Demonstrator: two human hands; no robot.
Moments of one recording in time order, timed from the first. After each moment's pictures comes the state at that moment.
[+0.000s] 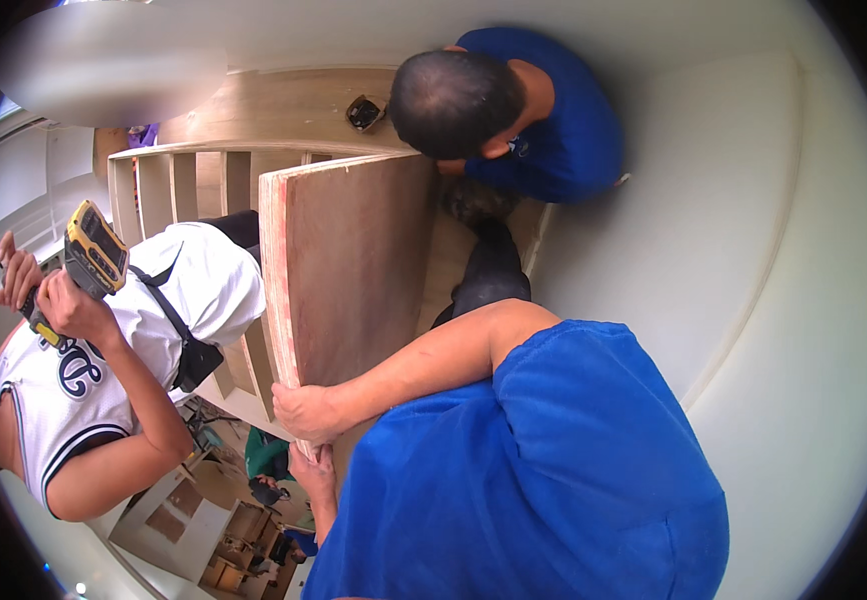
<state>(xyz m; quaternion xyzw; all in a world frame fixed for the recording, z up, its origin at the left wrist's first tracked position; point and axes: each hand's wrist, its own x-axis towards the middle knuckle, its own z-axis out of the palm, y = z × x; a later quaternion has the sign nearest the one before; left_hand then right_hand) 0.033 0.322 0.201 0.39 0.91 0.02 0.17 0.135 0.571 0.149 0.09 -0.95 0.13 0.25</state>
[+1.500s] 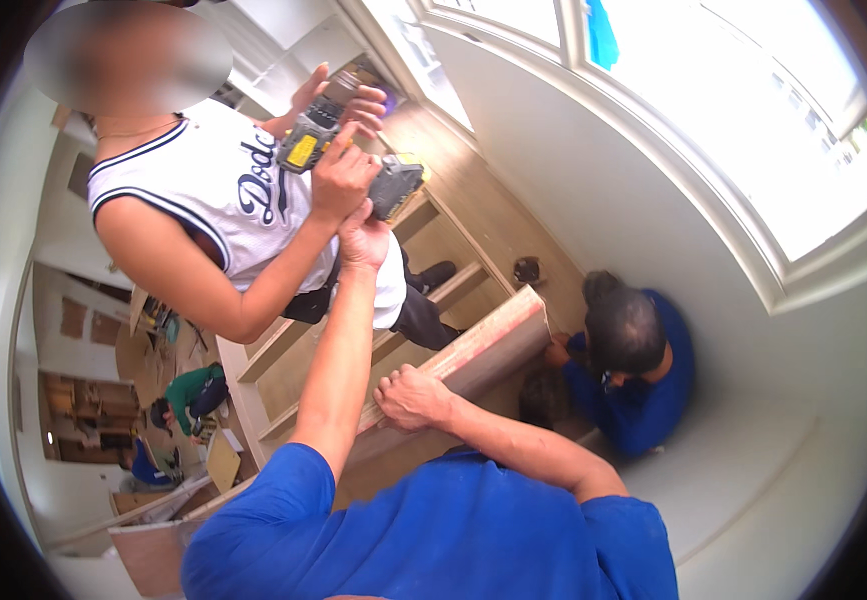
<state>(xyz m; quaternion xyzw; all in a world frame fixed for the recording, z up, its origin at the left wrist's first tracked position) -0.126 0.743 0.183 0.21 0.36 0.87 0.26 0.135 0.655 0.153 0.19 -0.96 0.15 0.13</state>
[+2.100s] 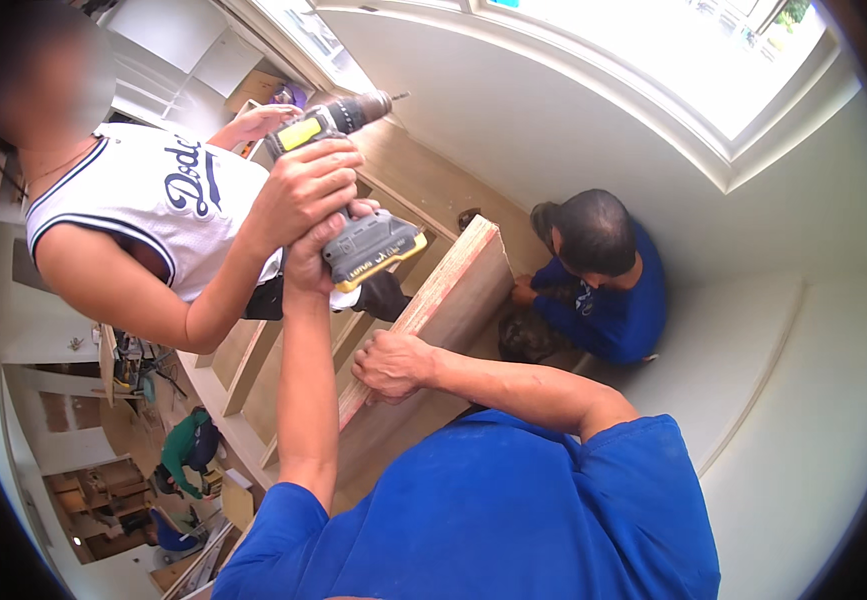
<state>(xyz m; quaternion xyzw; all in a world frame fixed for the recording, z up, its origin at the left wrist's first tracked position) -0.056 0.667 0.229 0.35 0.36 0.67 0.55 0.129 0.635 0.141 0.18 -0.96 0.17 0.11</state>
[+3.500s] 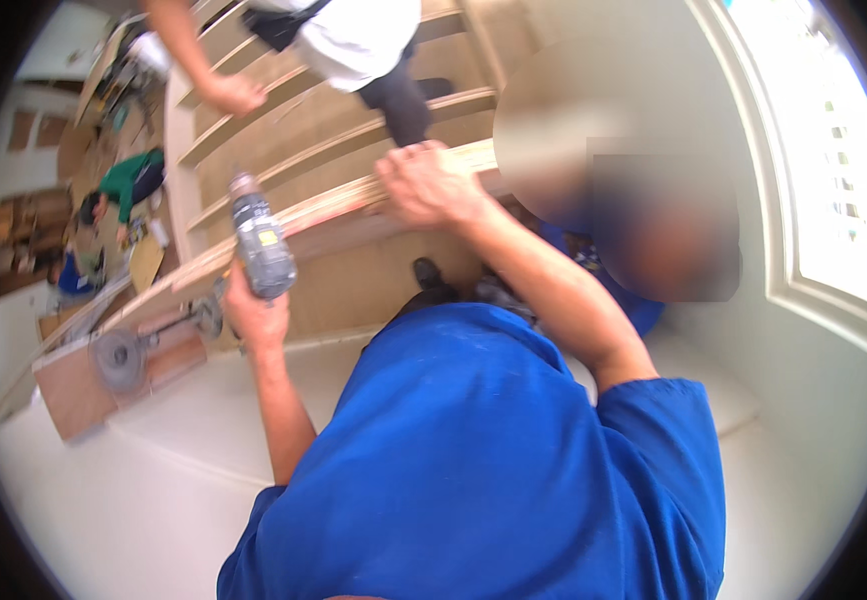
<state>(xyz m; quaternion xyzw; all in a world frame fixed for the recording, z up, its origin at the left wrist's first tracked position) 0.147 0.323 0.192 0.08 0.95 0.28 -0.13 0.131 0.644 0.116 0.21 -0.95 0.15 0.16</state>
